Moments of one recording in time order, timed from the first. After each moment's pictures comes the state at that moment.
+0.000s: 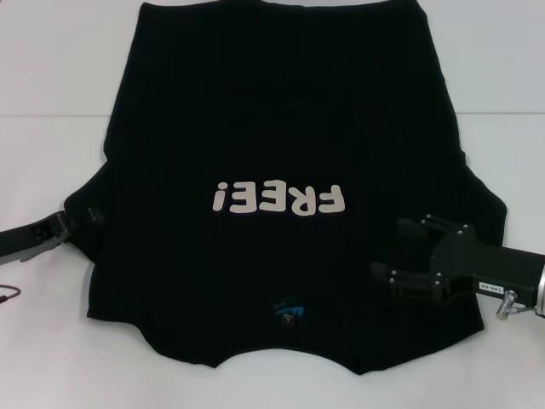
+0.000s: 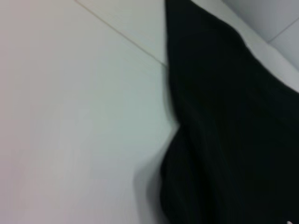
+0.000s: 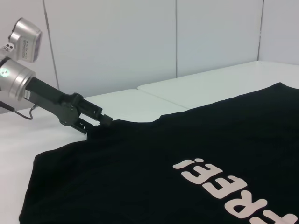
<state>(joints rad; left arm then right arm) -0.54 -1.99 0.45 0.42 2.13 0.96 -2.09 0.54 2.09 -0.58 -0.45 -2.01 -1.34 1.01</state>
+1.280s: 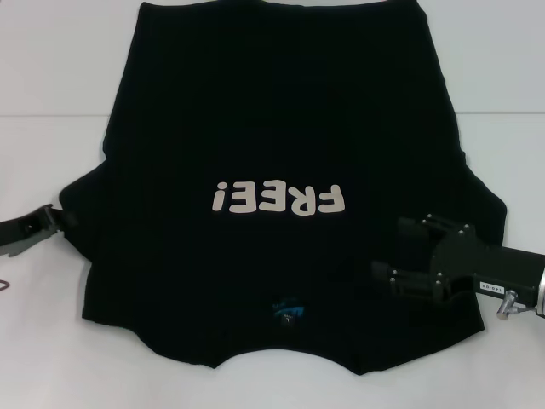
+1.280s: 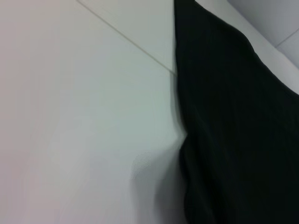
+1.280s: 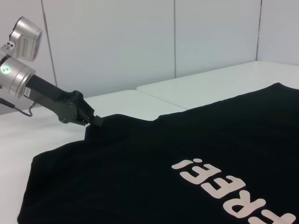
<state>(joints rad) -0.55 -1.97 0.45 0.43 2.14 0.95 -2.13 0.54 2.09 -0.58 -0.45 -2.00 -1.34 1.01</state>
